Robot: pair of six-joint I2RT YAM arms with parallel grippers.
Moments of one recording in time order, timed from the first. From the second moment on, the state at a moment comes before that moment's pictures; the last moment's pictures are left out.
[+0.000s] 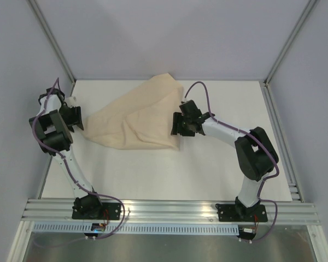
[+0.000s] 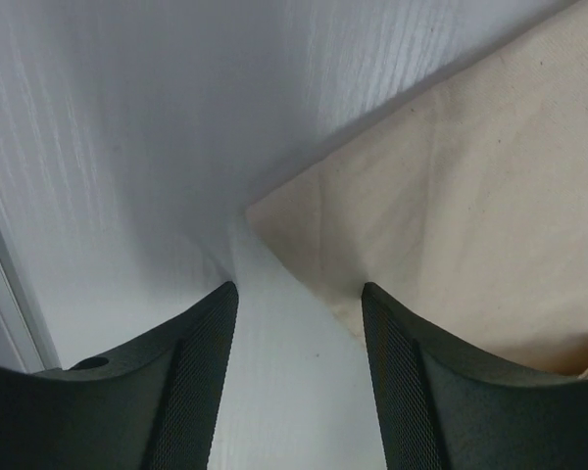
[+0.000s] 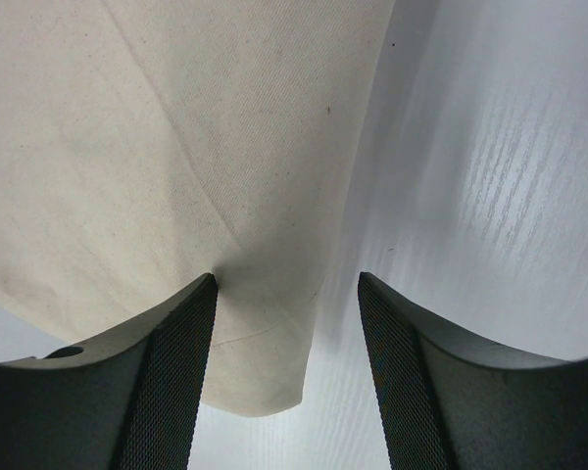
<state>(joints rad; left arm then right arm) 0.44 2.23 1.81 -0.98 0.20 0.24 0.58 1.82 1.24 -0.35 -0.03 0.59</state>
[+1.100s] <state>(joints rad) 0.42 2.10 1.67 -0.81 0.33 0.28 0.58 1.82 1.25 -0.37 0.03 0.60</state>
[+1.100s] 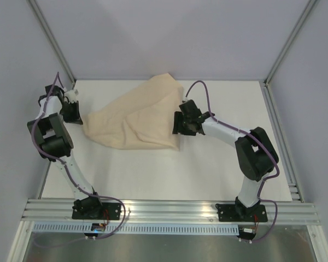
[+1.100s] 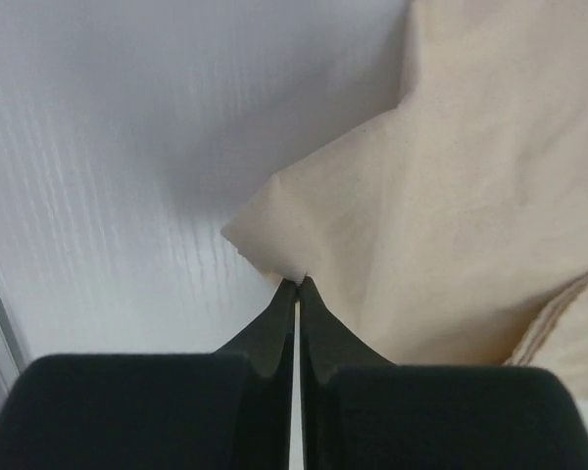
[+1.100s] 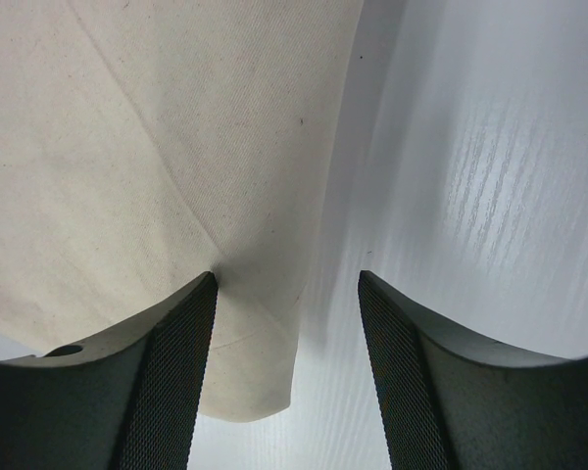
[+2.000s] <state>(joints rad) -0.29 1.68 1.68 -0.93 0.44 0.25 0.56 1.90 1.27 -0.24 -0.10 0.63</state>
